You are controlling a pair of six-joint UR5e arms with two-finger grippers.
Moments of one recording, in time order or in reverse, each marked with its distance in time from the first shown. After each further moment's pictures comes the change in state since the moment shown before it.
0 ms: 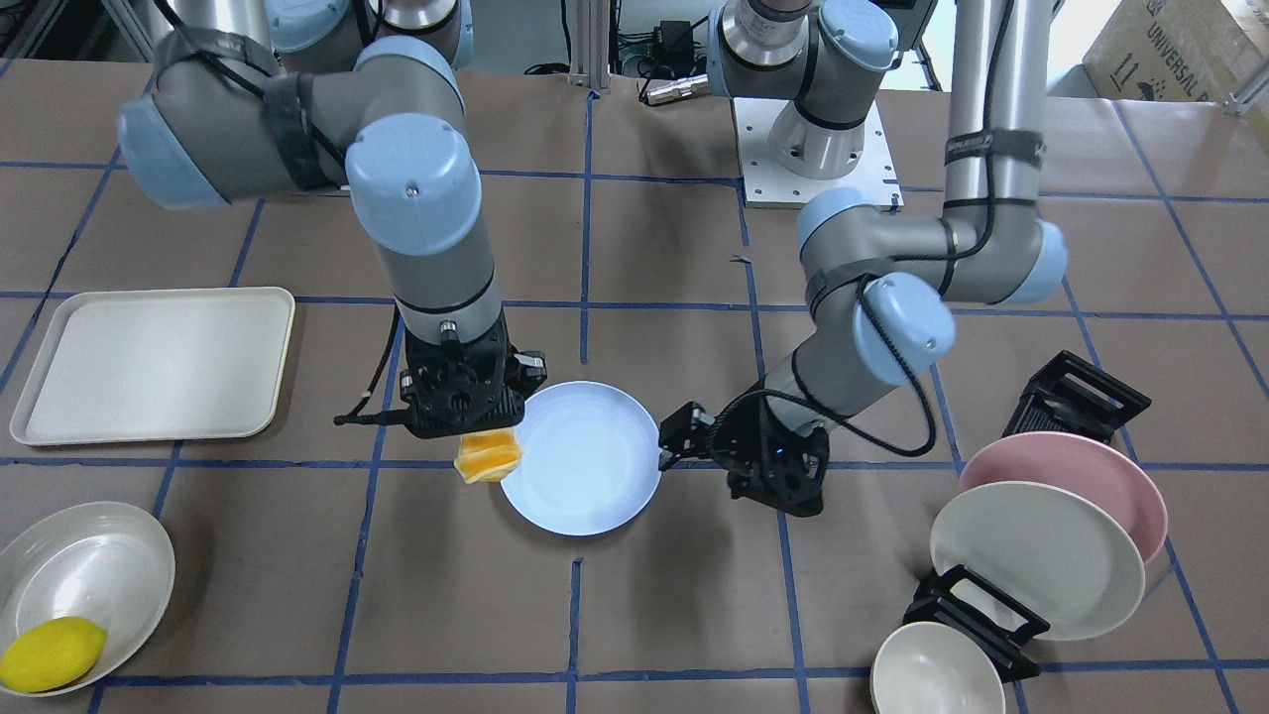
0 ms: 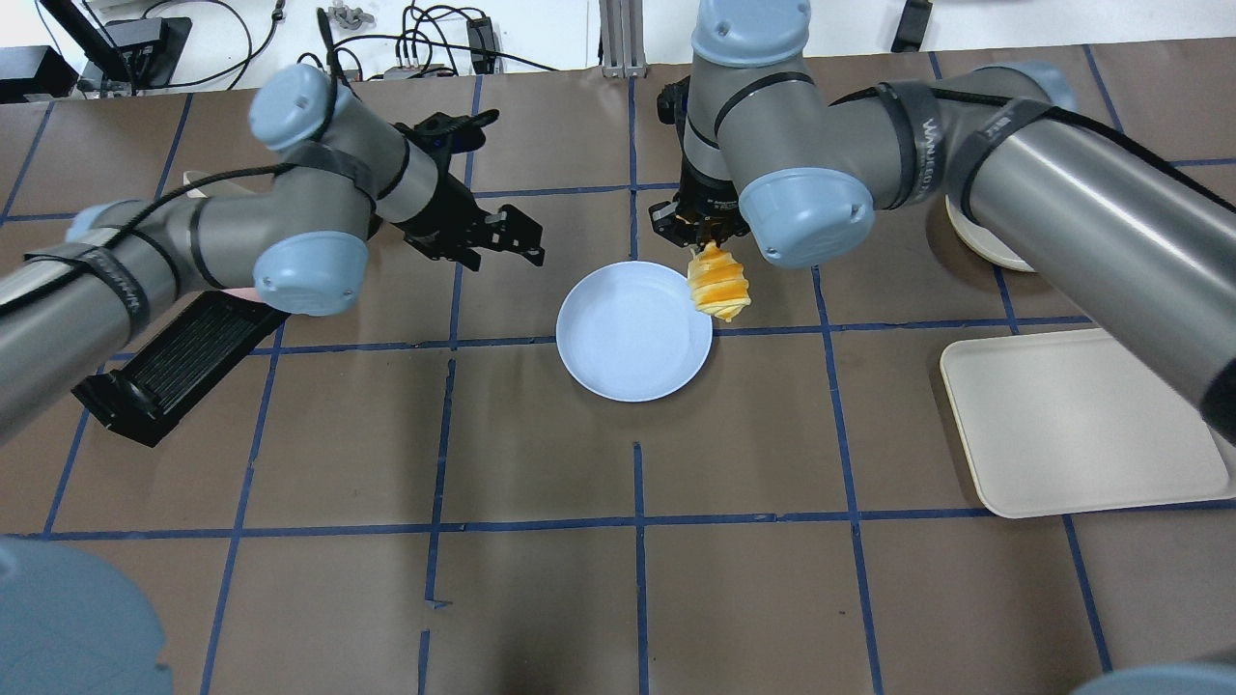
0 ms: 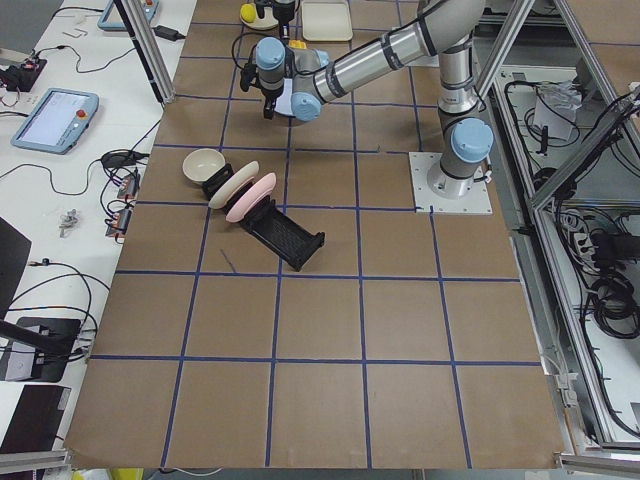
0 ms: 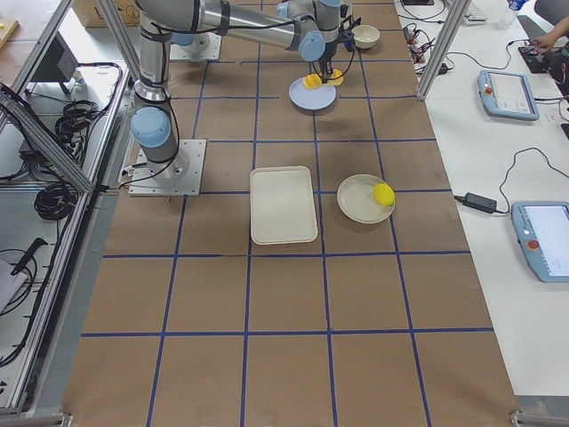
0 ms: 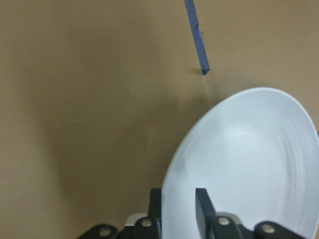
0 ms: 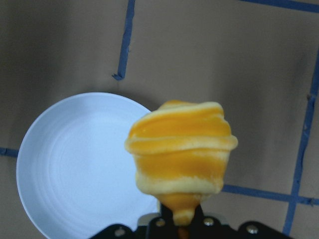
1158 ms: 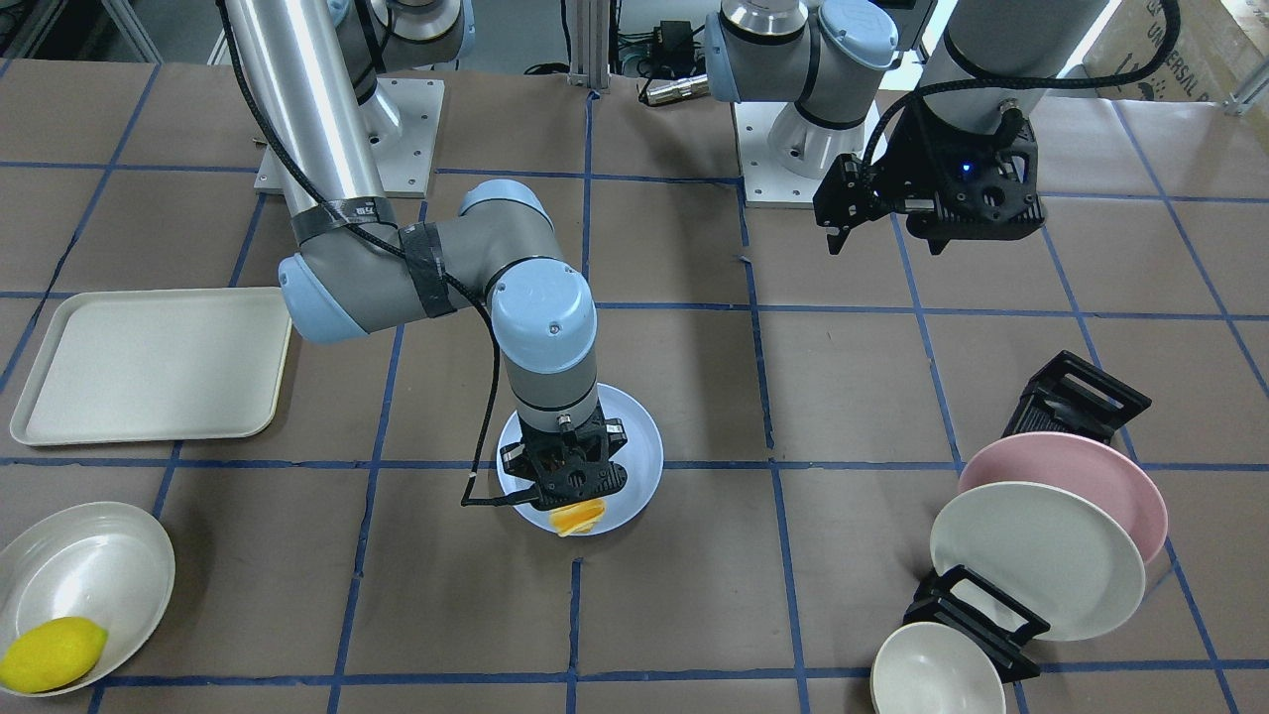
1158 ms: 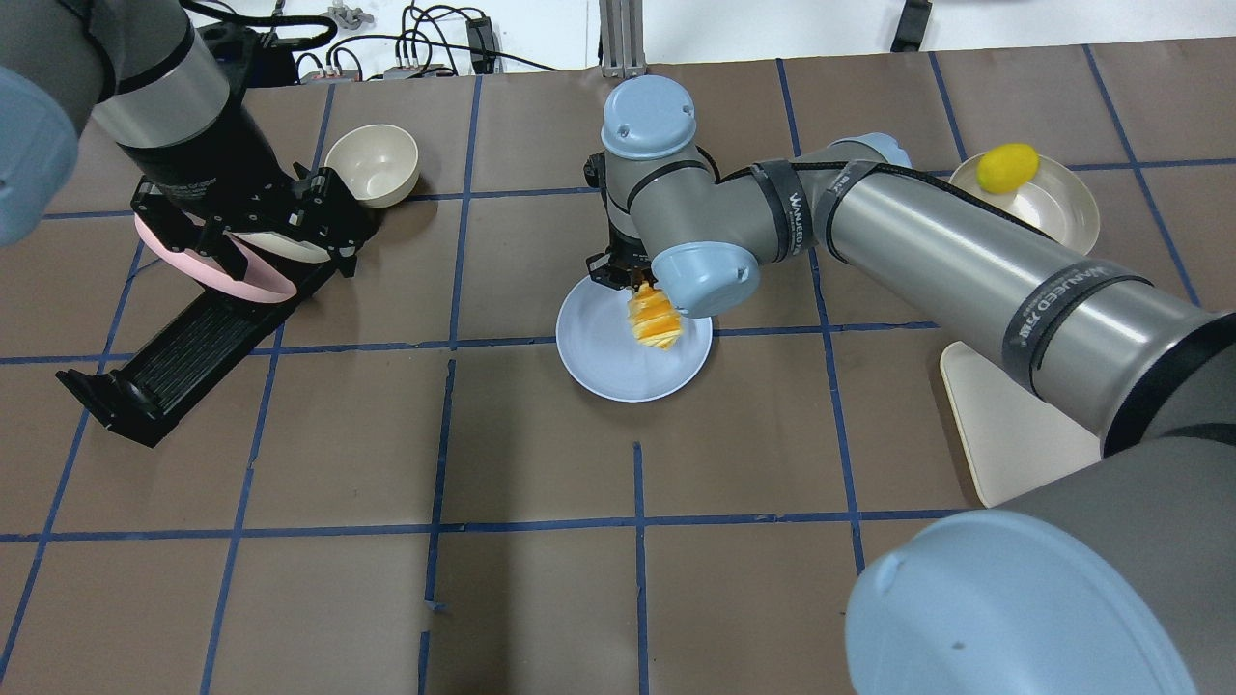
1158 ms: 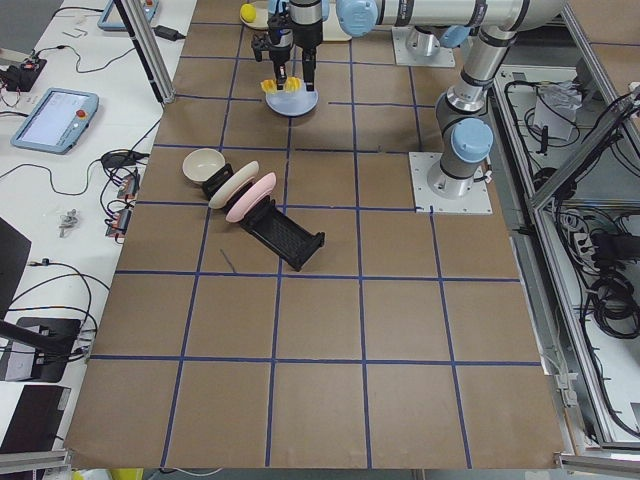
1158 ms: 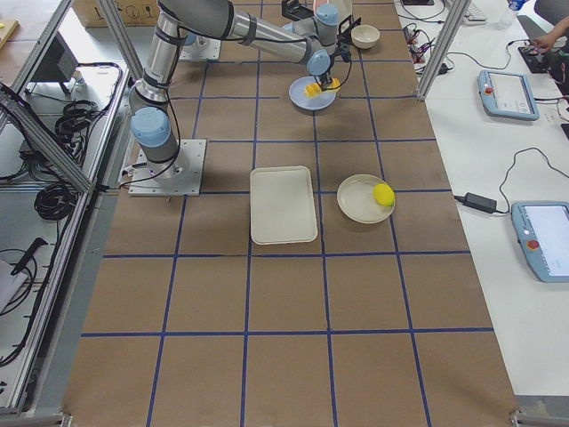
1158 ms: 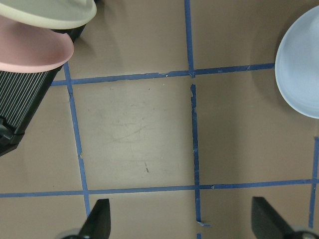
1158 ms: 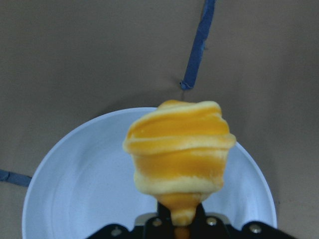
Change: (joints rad) left arm 0.018 0.342 0.179 -0.638 0.341 -0.134; right arm 0.090 0.170 -0.025 -0.121 0.000 0.008
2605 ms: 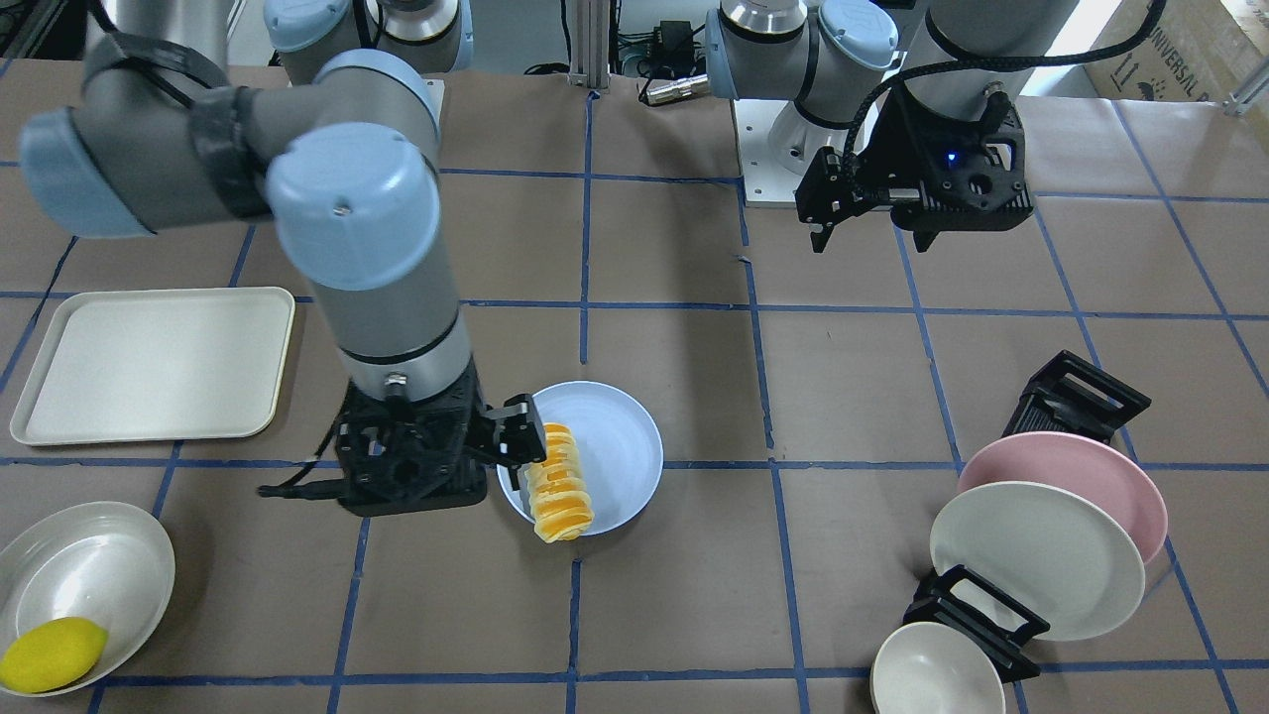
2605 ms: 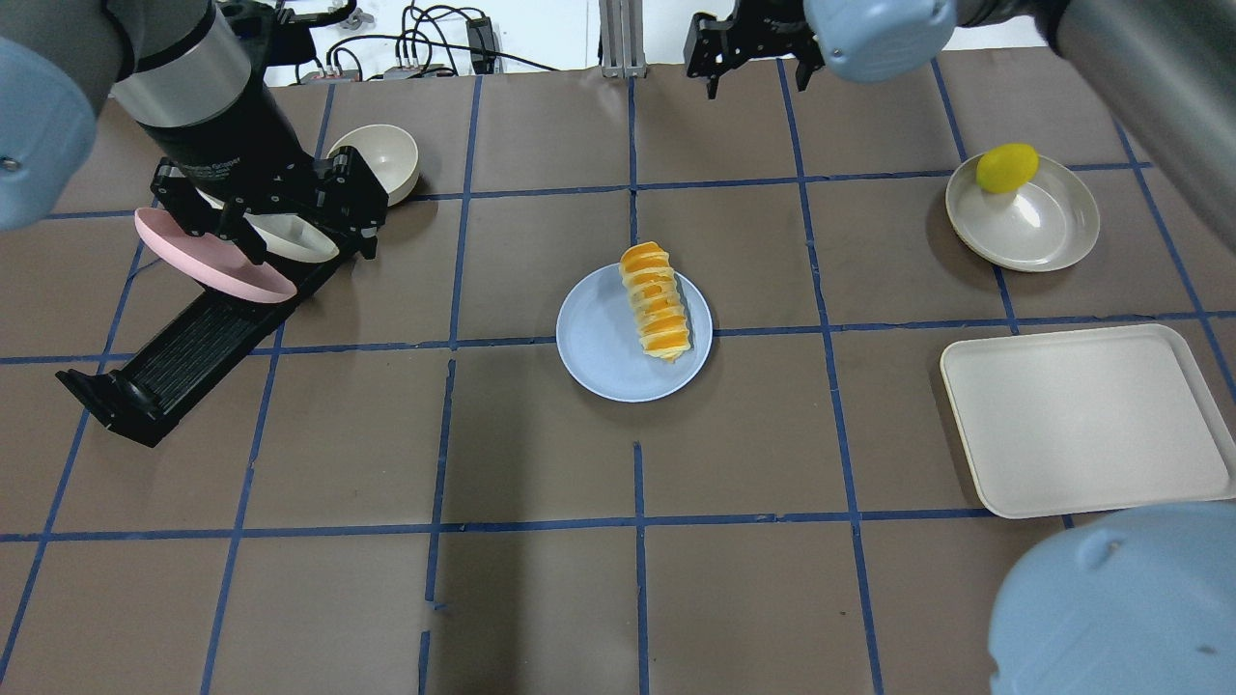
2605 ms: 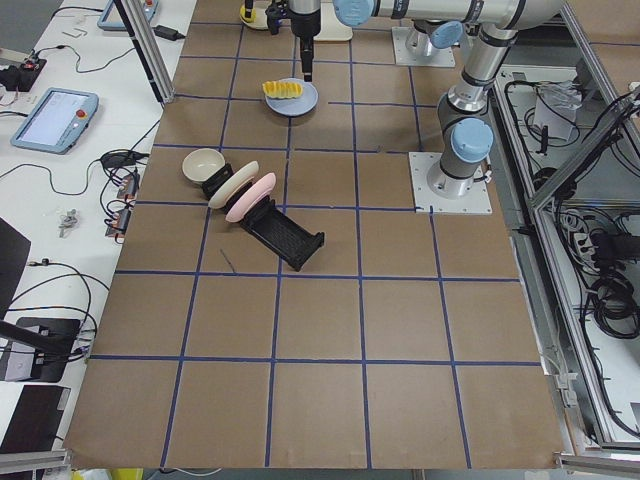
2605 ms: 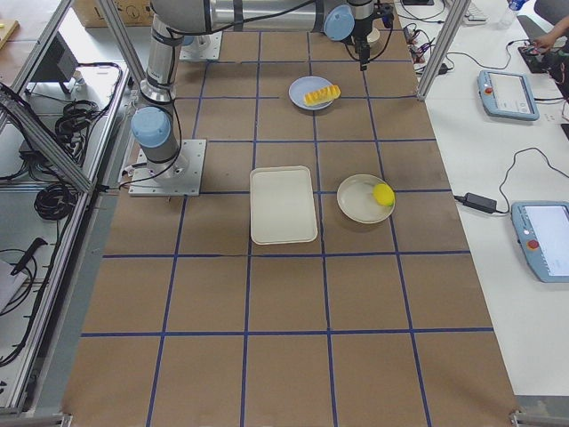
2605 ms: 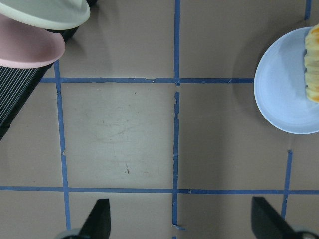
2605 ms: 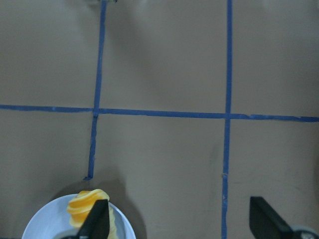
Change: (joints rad) left arm -0.036 -0.019 0.037 0.005 0.005 -0.043; right arm -0.229 -0.137 -0.336 0.291 -0.030 -0.009
